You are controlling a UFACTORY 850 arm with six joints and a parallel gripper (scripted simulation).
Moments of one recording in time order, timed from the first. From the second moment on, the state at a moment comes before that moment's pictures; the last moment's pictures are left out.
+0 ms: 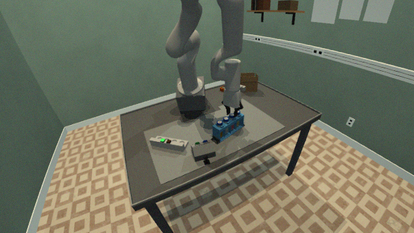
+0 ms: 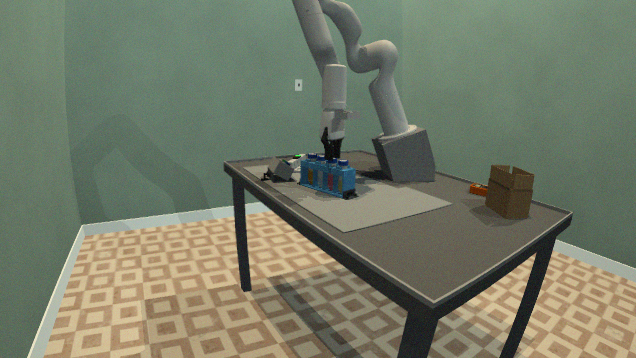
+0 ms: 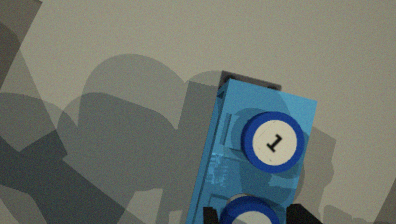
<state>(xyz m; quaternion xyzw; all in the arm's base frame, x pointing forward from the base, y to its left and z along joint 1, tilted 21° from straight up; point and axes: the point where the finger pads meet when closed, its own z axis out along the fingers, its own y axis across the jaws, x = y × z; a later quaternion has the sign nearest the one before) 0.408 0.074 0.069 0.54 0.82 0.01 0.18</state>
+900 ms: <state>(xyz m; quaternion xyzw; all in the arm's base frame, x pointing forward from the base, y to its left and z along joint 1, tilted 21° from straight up) 0.411 0.072 0.060 0.54 0.82 0.01 0.18</state>
